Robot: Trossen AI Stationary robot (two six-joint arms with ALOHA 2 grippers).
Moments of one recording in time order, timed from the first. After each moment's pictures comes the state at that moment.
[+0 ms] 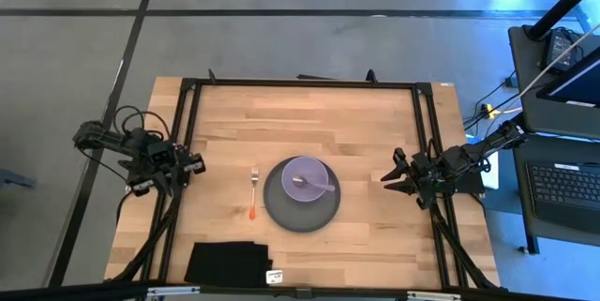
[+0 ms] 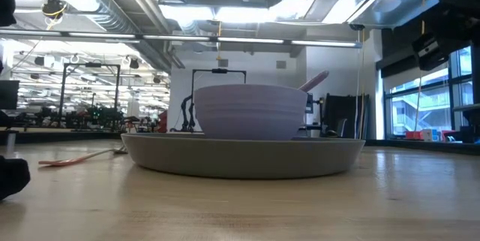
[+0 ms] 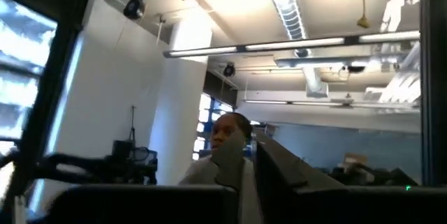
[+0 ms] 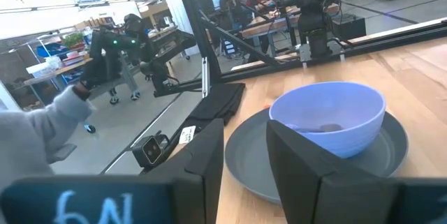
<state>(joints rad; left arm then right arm) -0.26 0.12 0.01 0.83 0.59 -0.59 0.46 0.03 0.01 0.05 0.17 0.31</state>
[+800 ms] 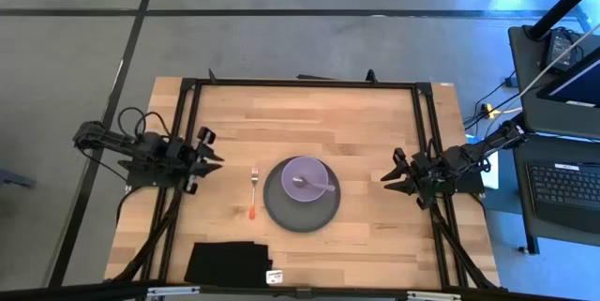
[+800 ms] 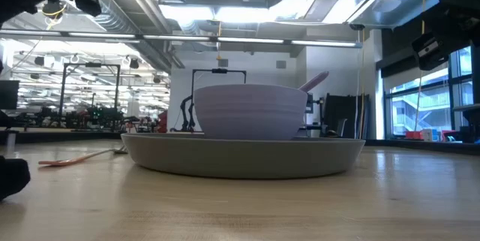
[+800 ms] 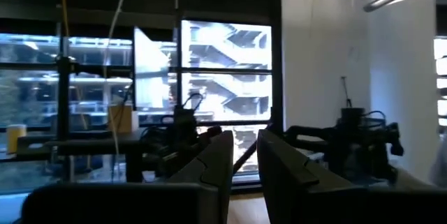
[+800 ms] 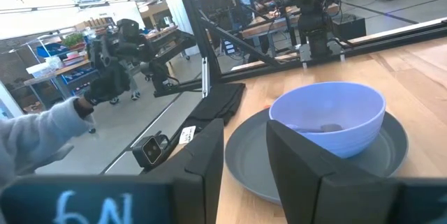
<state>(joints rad) -0.26 0.12 0.01 0.52 -0.08 0.03 0.46 0.03 0.01 0.05 0.17 0.31</state>
